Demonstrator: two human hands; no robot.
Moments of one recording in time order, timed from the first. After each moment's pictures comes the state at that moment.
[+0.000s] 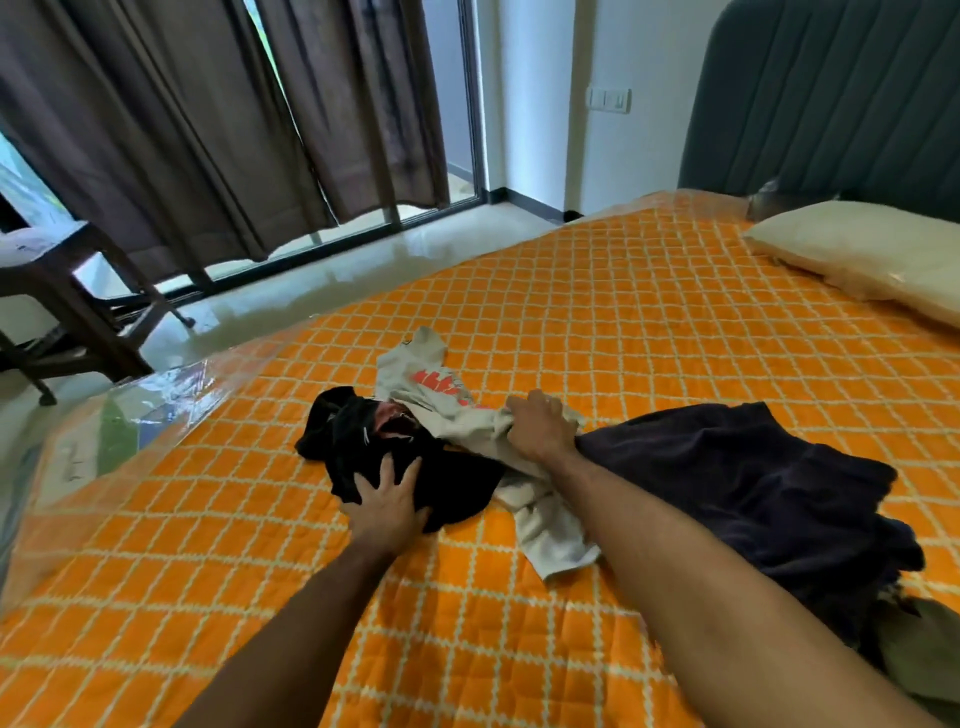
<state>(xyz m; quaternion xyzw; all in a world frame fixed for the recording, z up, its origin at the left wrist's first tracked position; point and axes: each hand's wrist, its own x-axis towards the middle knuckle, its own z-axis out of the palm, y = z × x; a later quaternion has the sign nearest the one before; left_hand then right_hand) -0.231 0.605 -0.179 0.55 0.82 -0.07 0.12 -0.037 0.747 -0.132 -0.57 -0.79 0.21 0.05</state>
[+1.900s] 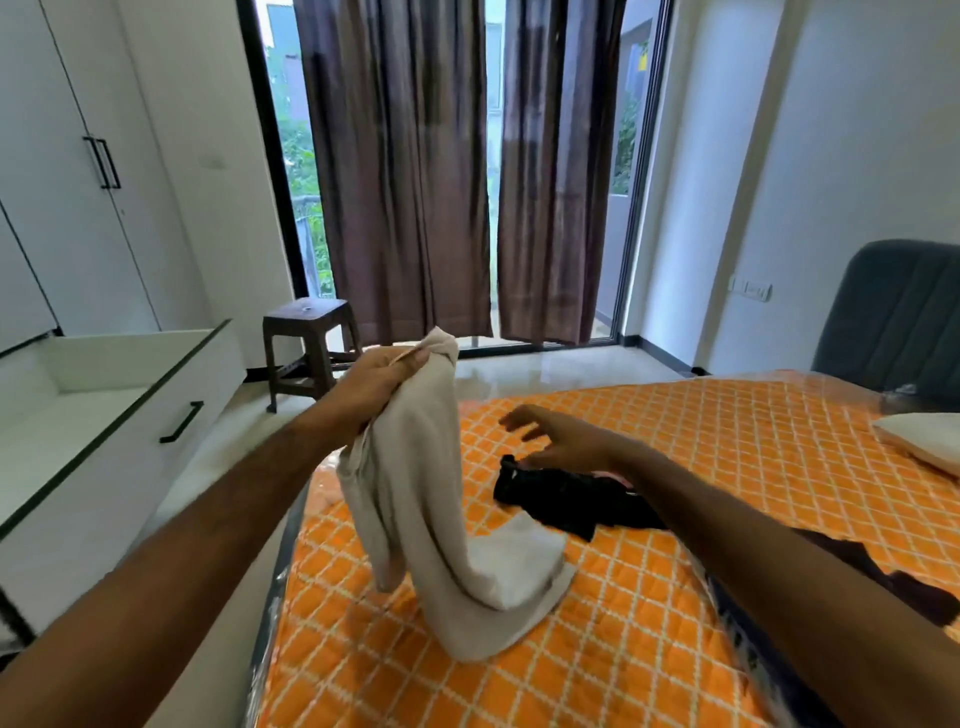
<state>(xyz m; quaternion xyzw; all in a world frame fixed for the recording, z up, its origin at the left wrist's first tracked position) -0.330 0.304 0.205 0.50 0.63 0.57 0.19 -0.120 0.494 0.142 -0.17 -0.93 0.31 0.07</state>
